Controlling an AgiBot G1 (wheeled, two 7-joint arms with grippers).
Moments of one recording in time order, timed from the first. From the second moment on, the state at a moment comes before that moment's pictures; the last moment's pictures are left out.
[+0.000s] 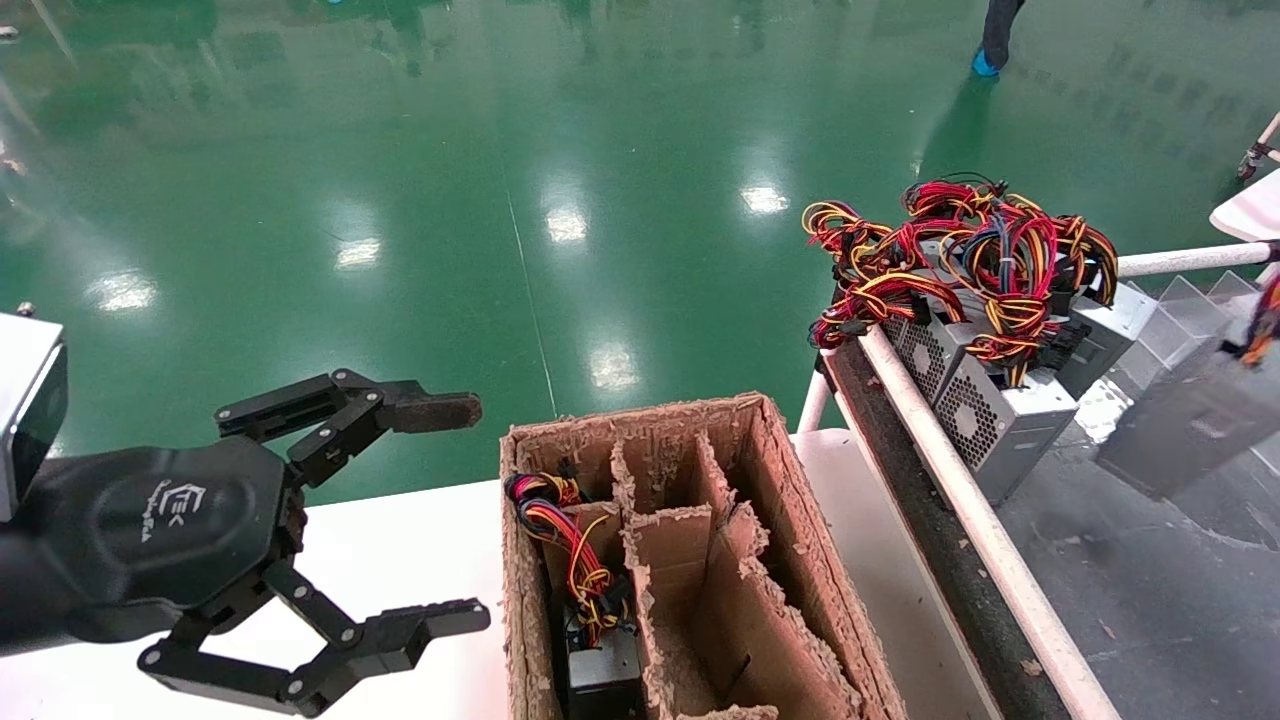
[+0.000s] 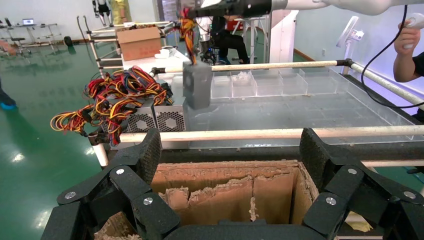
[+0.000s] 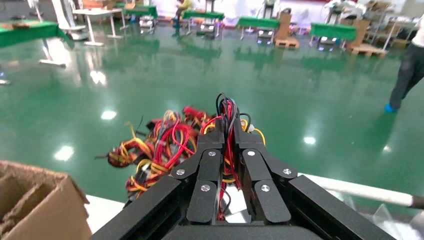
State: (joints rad) left arm -1.09 0.57 0.37 -1.25 0.66 1.45 -0.13; right arm 1.47 -0.43 -0.22 0.28 -0.95 -1.41 -0.06
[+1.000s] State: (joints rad) left arm -1.09 0.57 0.37 -1.25 0.66 1.45 -0.13; right arm 1.58 -0.61 -0.31 0.20 -1.08 -1.33 -0.12
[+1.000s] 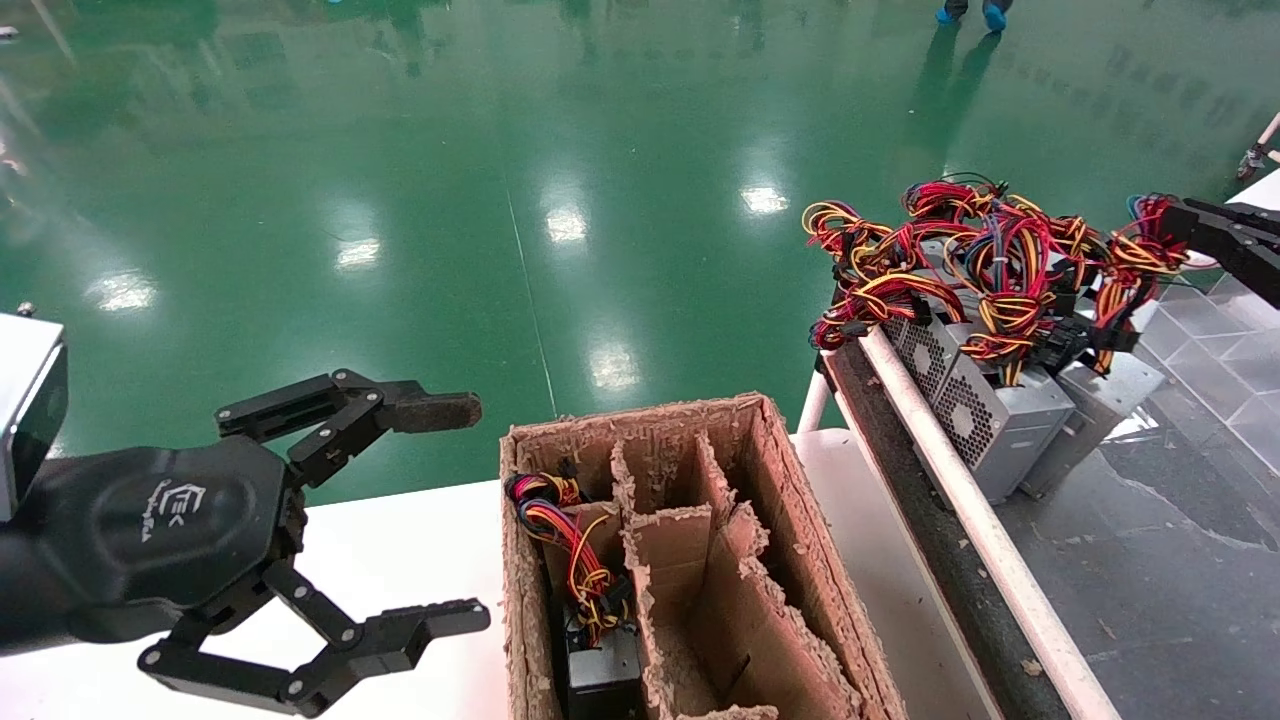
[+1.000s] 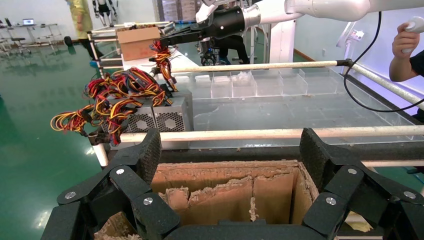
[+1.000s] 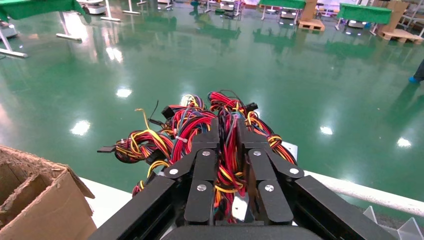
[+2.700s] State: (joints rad) left arm -1.09 0.57 0.37 -1.25 0.66 1.45 -0.13; right arm 1.49 -0.60 -0.29 0.46 -0.97 -1.37 -0.10
